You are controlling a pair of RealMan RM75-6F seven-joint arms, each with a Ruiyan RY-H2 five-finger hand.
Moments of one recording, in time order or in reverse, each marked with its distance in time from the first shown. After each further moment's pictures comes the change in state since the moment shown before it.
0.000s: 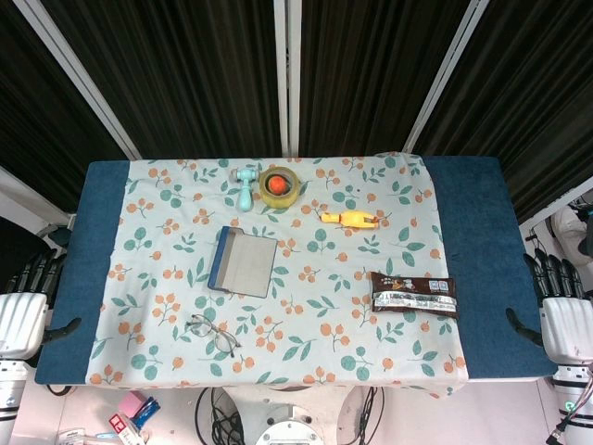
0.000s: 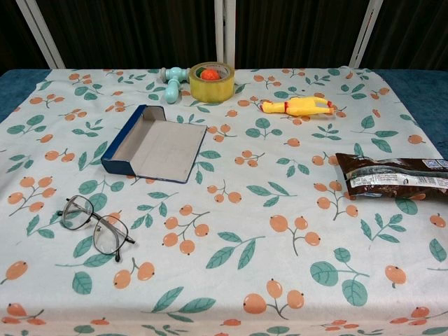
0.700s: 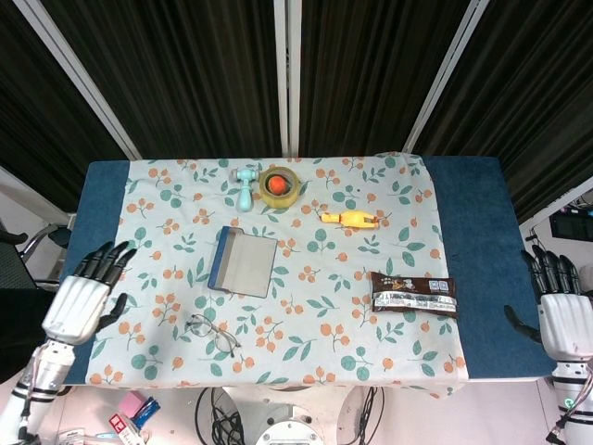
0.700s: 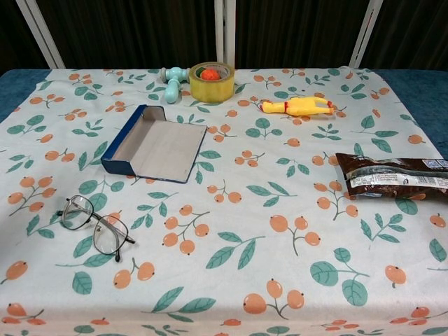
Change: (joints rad) left arm -0.150 -0.002 -0.001 -0.107 0.134 -0.143 0.053; right arm 0.014 0.014 0.009 -0.018 0.000 -0.014 -0.008
